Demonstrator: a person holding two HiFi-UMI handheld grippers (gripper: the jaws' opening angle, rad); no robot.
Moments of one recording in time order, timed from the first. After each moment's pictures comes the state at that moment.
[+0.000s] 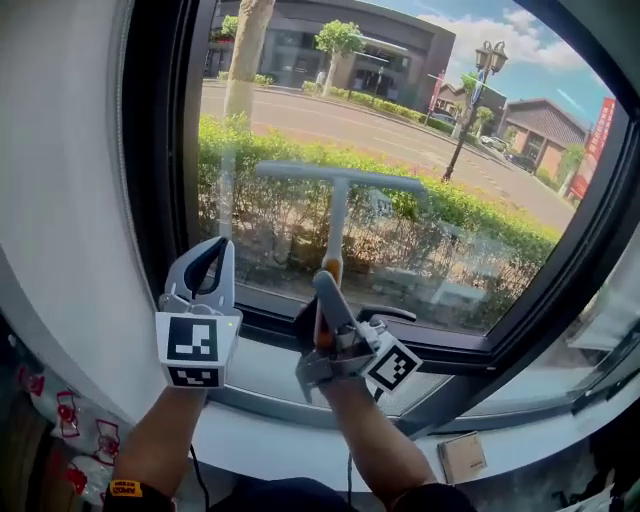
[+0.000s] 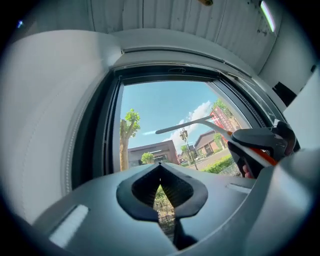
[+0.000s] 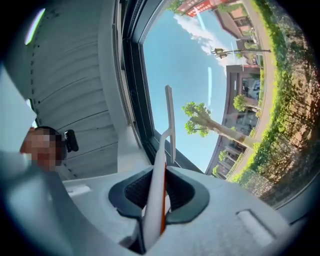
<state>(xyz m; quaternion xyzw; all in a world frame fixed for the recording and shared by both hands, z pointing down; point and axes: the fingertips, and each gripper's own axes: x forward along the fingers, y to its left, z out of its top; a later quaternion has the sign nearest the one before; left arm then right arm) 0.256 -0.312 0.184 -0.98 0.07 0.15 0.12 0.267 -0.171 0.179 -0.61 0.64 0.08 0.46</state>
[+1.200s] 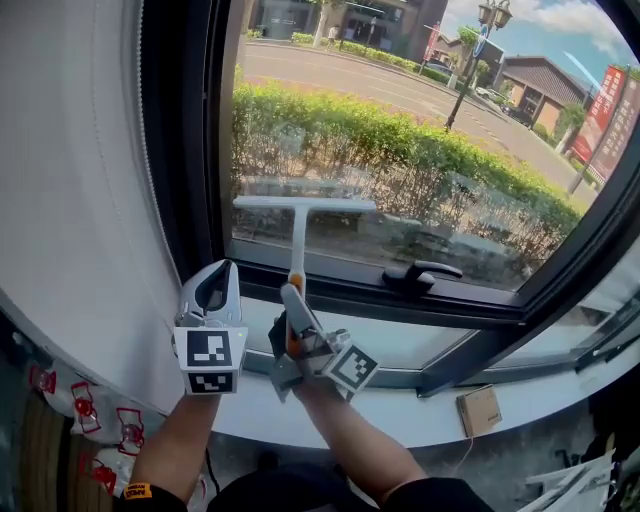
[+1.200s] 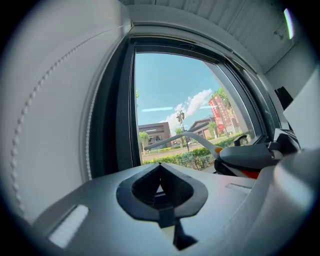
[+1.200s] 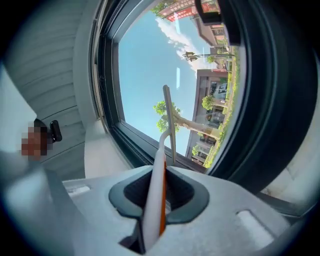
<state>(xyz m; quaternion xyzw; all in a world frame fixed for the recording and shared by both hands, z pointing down) 0.250 -0.382 0.333 -1.00 0.04 0.03 0.08 0.257 -0.283 0.342 -0.66 0.54 -0.04 0.53</state>
